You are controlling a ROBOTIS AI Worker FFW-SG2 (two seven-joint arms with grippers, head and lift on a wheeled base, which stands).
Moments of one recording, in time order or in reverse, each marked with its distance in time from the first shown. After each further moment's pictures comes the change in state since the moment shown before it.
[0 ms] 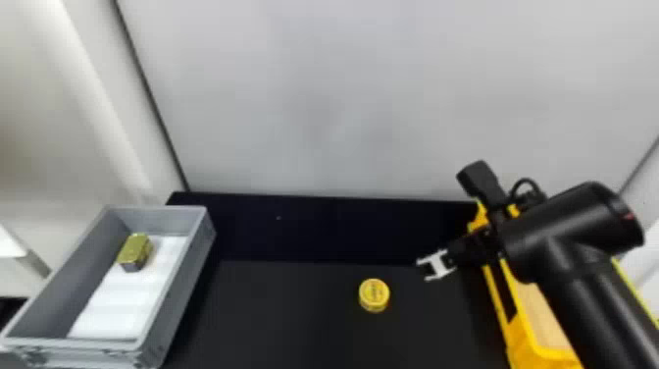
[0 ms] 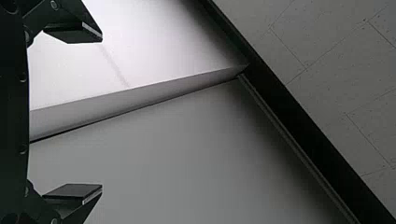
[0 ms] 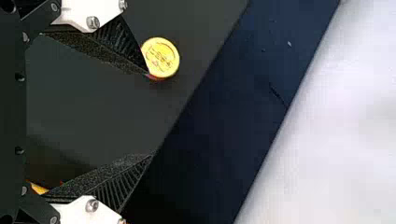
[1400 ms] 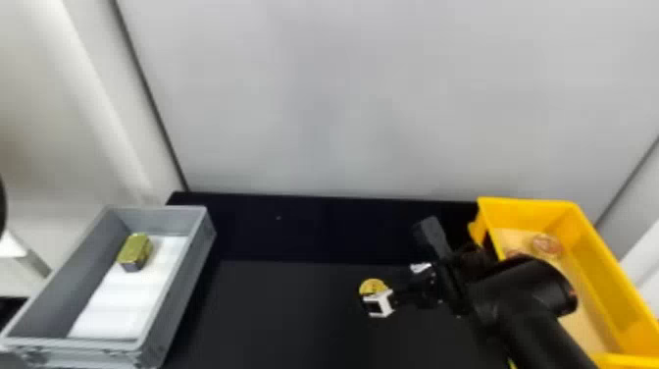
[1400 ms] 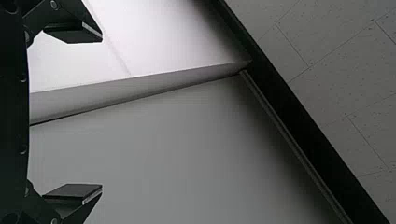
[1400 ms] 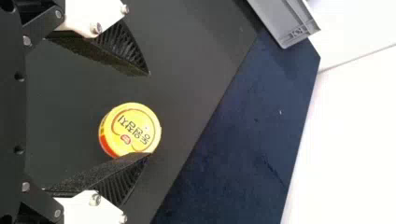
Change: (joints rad) left arm -0.030 -0.028 -0.046 0.029 0.008 -0.020 0.000; right arm -0.012 0.114 -0.020 0.541 -0.284 -0.613 -0.166
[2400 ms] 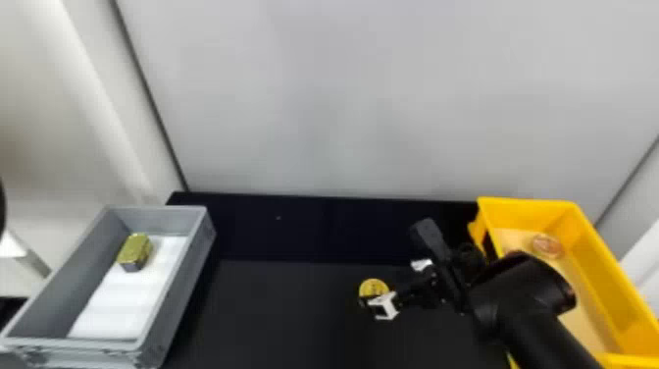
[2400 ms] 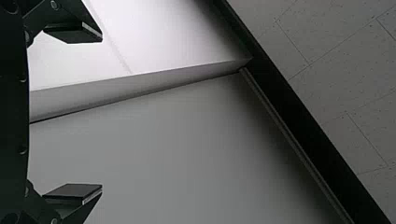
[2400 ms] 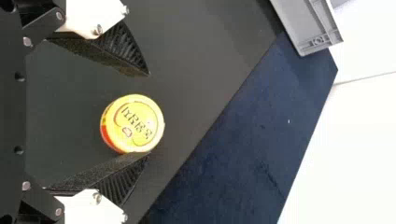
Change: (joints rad) left arm 0.008 0.005 0.002 0.000 0.003 -0.005 -0.003; right arm -0.030 -0.020 0.044 0.069 0.047 -0.100 0.003
